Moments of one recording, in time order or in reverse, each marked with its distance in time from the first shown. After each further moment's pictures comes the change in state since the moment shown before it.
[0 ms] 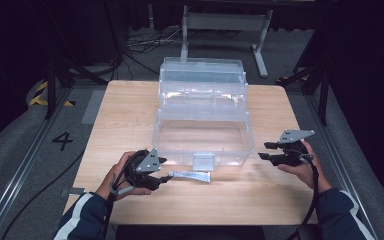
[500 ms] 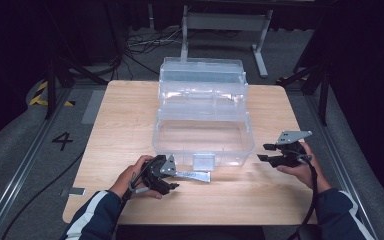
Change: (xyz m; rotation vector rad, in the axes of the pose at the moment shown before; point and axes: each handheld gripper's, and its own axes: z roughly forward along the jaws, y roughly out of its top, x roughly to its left) left arm -0.001 0.005 0.050 0.167 -0.054 0.020; right arm 0.002 -0.002 0.005 0.023 0.009 -0.013
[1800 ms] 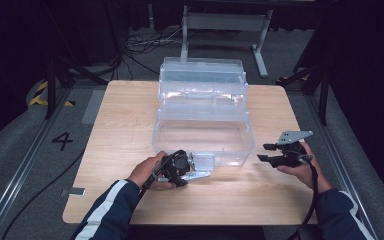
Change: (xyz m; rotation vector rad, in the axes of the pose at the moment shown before) left arm 0.013 0.049 0.030 0.266 -0.162 -0.002; right arm -0.001 -0.001 -0.001 -0.013 0.013 0.002
